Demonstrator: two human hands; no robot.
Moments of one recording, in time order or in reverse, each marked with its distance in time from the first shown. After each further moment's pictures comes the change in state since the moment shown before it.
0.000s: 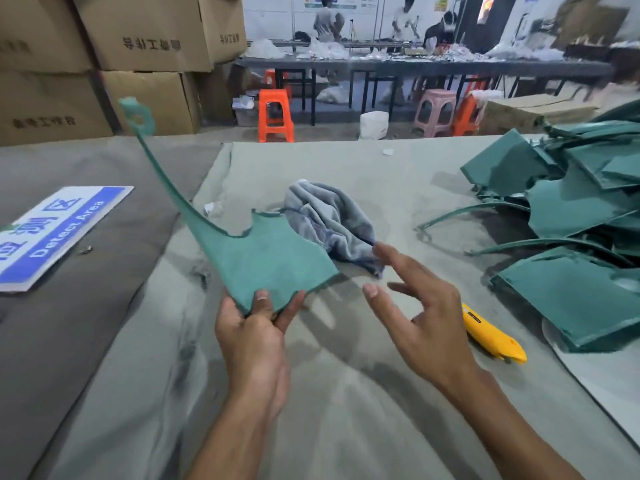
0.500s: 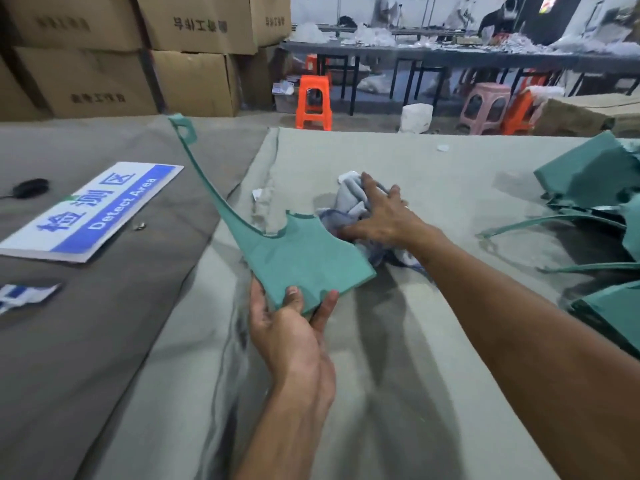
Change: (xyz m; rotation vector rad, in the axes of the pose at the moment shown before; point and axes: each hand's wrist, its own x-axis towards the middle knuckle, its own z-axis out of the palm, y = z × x) left_hand 0.029 0.004 -0.004 -0.222 0.245 -0.125; right_hand 0.172 0.049 0.119 -0.525 -0.654 0.425
